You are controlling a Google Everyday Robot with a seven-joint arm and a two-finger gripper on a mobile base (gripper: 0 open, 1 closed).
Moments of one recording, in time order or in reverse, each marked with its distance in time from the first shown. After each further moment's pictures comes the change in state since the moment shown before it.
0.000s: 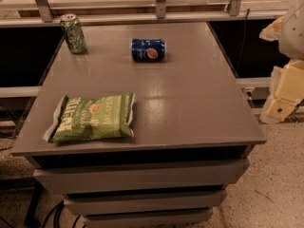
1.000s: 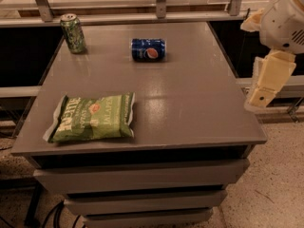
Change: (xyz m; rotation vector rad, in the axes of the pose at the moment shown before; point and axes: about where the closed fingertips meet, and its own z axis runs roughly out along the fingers) arm -0.027 -0.019 0.011 0.012 -0.055 -0.074
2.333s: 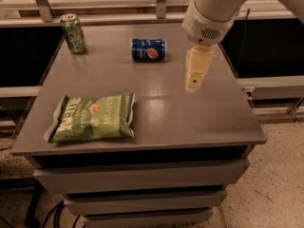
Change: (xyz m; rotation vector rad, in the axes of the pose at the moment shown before) arm -0.093 -0.060 0.092 -0.001 0.018 -0.139
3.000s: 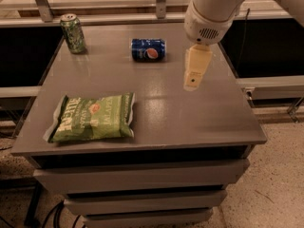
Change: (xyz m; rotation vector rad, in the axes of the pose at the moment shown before) arm 0.001 -0.004 0.001 0.021 0.026 0.041
